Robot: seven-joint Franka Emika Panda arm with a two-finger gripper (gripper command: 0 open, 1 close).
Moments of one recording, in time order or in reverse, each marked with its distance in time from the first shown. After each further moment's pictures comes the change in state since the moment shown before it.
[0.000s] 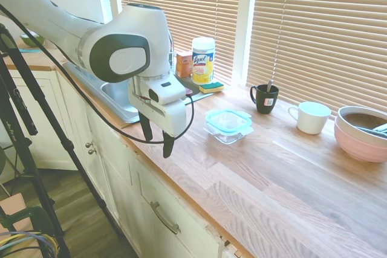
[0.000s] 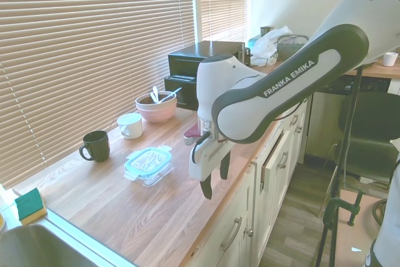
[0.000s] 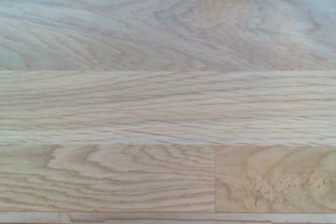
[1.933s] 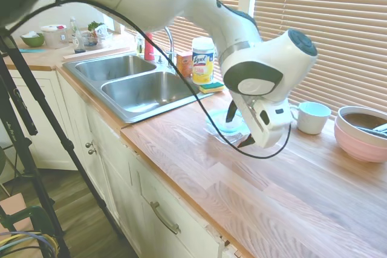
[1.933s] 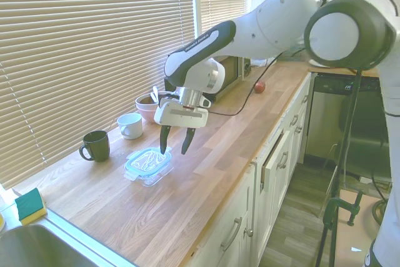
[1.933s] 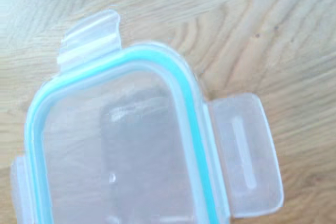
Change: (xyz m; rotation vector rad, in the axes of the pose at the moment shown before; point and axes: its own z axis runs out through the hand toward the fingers) arm 0.257 -0.034 0.036 0.332 -0.341 0.319
